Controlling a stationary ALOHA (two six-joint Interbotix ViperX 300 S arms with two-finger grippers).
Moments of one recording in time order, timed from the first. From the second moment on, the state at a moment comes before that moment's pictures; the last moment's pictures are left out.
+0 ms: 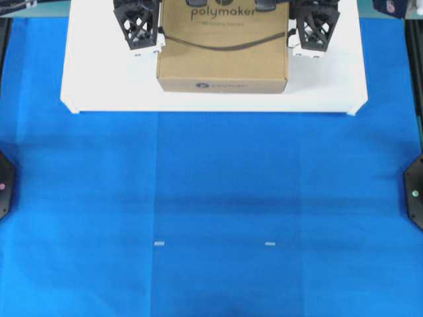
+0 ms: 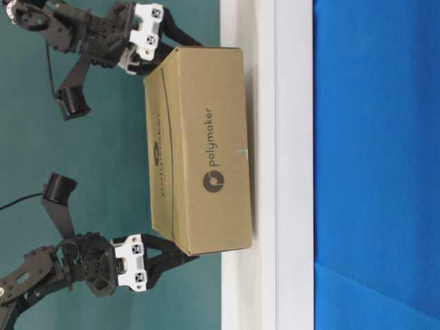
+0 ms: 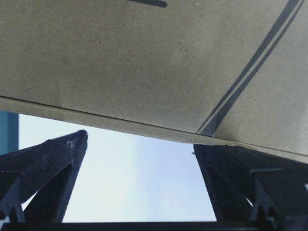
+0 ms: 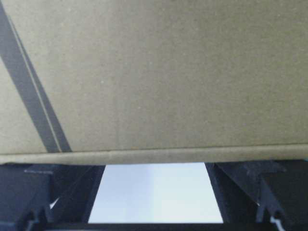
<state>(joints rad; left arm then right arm) 0.58 0.13 0.08 0.07 0.84 0.42 -0.68 0.08 0.25 0.12 0.83 -0.71</state>
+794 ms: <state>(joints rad) 0.60 0.11 0.20 0.07 0.72 0.42 -0.71 0.12 0.34 0.16 0.75 -0.77</state>
